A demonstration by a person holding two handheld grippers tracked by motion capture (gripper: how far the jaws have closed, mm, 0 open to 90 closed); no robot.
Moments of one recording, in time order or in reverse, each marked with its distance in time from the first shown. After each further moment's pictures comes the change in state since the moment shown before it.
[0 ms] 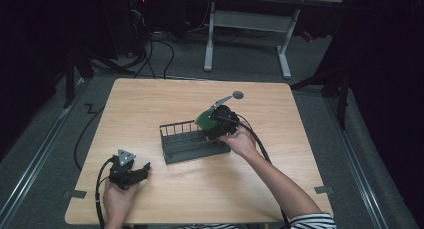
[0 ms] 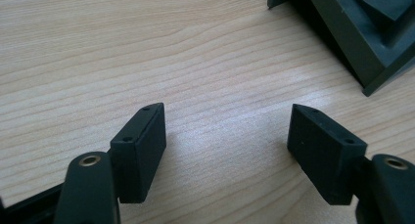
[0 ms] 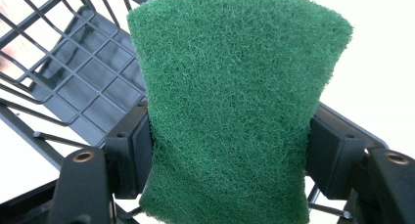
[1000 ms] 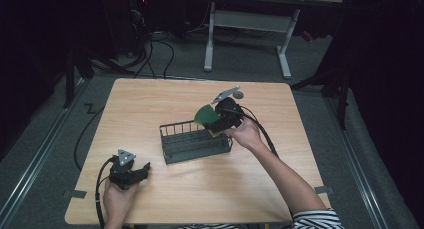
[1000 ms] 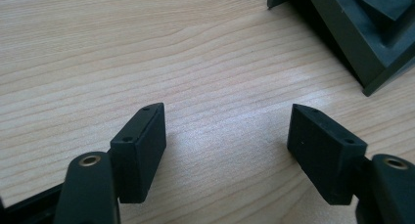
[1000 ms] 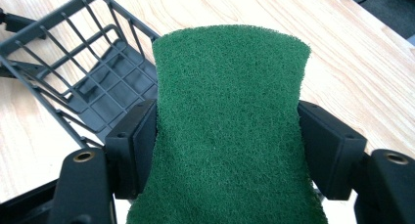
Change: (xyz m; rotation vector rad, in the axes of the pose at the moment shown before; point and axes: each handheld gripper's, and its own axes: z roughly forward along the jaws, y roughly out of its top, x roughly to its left) left arm 0.000 0.000 0.000 -0.002 0.000 -0.002; right arm -0.012 0.013 -0.026 -0.092 0.075 -0.065
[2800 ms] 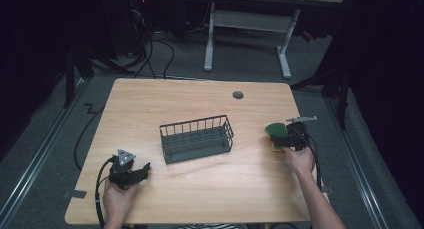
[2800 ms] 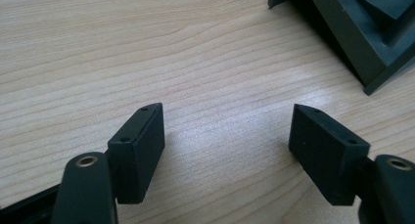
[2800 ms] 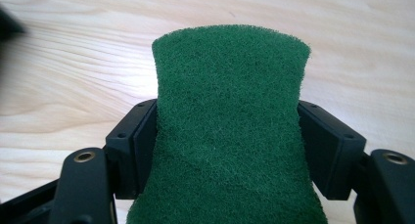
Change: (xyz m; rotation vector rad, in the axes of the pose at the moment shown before) left arm 0.000 0.000 0.000 0.002 0.001 0.000; right arm -0.092 -0.193 -0.063 0.000 -0.353 0.544
